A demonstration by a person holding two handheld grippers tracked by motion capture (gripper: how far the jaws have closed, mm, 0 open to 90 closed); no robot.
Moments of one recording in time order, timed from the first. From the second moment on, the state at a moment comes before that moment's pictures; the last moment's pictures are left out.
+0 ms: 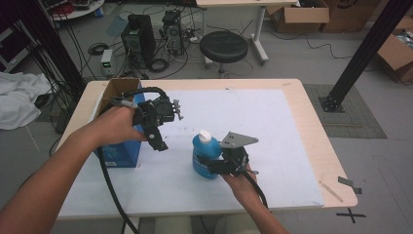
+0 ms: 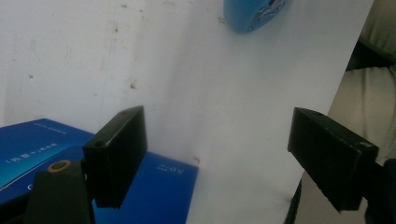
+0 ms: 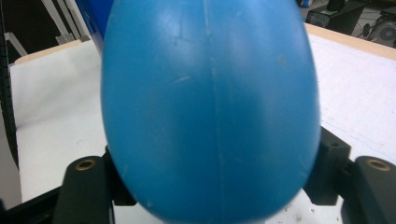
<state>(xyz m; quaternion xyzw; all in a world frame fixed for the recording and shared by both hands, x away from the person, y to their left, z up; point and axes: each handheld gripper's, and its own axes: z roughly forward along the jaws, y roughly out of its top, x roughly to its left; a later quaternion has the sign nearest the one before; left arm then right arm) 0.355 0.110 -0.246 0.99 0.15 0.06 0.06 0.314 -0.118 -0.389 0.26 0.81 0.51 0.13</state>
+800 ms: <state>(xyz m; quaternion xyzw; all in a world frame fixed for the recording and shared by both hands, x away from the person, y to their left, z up) 0.355 0.111 -0.245 0.99 0.15 0.06 0.06 0.314 -0.117 -0.385 0.23 0.82 0.51 0.13</state>
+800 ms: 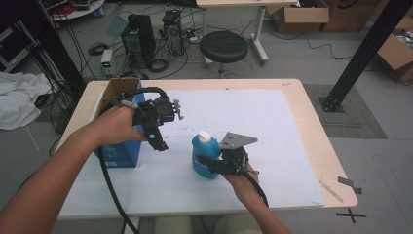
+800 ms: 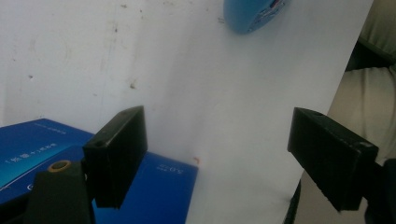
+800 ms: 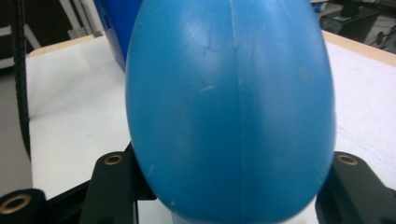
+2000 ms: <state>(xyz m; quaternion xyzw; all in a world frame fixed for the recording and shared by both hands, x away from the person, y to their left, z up) 0.351 0.110 -0.241 0.98 0.15 0.06 0.06 0.349 -0.156 -0.350 0.05 0.86 0.52 0.00</state>
